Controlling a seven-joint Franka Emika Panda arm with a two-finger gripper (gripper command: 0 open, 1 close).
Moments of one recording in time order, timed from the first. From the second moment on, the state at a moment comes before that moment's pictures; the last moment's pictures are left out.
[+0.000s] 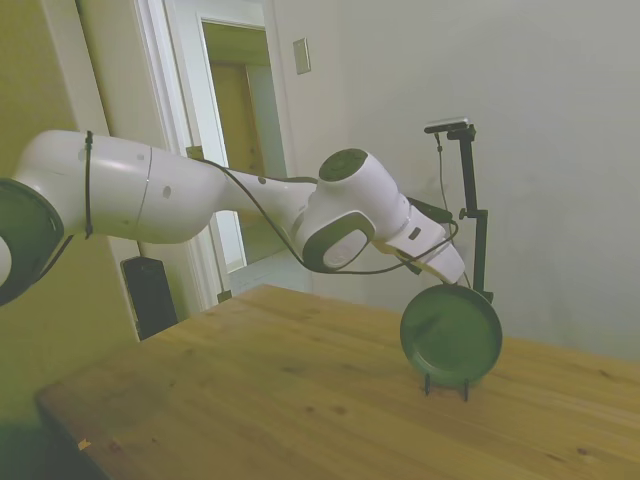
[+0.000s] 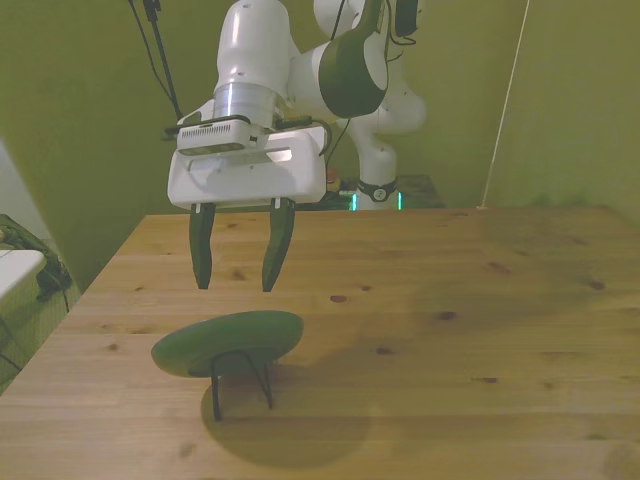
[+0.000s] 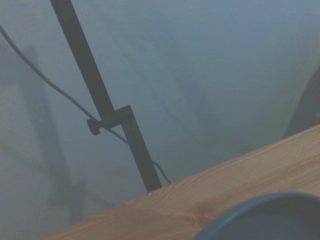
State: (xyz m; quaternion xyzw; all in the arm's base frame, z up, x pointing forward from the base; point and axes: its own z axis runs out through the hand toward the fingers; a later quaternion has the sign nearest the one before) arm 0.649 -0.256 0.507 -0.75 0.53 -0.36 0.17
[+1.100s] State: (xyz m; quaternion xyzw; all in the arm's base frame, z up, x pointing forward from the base) arm 0.679 -0.215 0.474 -0.71 0.55 -0.39 0.20
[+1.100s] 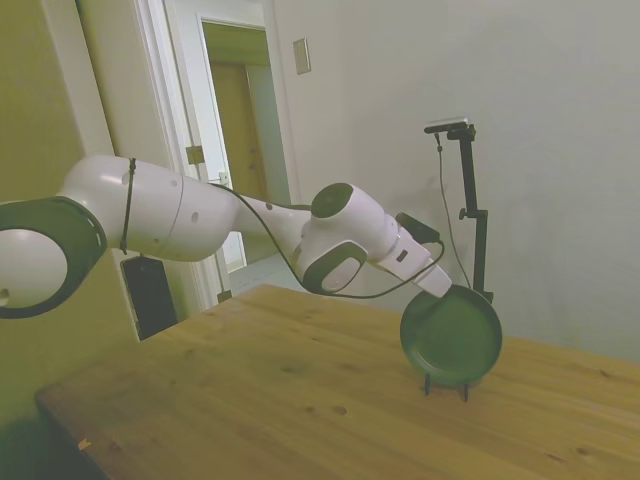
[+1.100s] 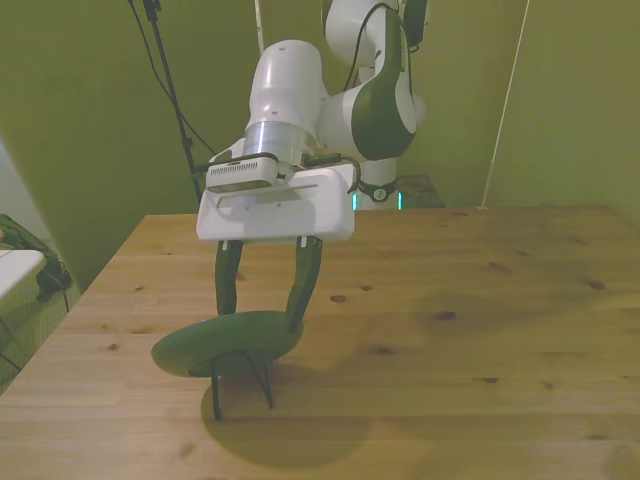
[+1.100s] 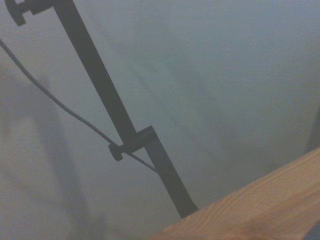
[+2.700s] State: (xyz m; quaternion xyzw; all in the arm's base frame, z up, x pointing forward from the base) arm 0.667 -0.205 0.457 -0.72 0.56 -0.38 0.19
